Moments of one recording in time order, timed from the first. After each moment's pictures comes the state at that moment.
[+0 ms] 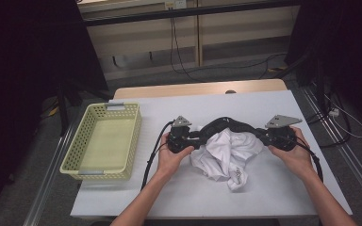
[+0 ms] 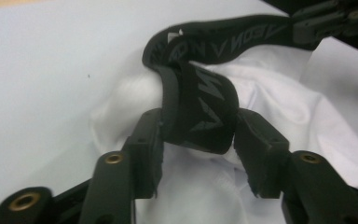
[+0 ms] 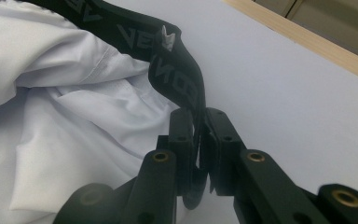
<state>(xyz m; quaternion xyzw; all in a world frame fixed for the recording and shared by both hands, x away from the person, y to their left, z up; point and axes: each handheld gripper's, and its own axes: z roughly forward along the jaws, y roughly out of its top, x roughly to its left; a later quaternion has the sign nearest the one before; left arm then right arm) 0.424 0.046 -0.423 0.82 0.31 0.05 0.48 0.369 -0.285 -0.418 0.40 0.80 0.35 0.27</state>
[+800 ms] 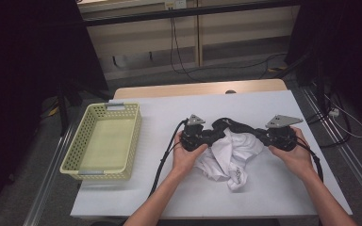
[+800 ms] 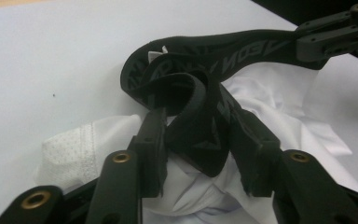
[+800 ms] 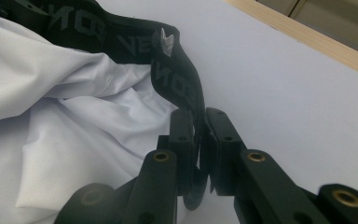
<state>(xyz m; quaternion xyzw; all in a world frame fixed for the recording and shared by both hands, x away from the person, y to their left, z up) 0.428 0.006 -0.431 0.82 0.33 0.05 0.47 0.368 -0.285 -0.417 0.40 0.80 0.36 0.26</state>
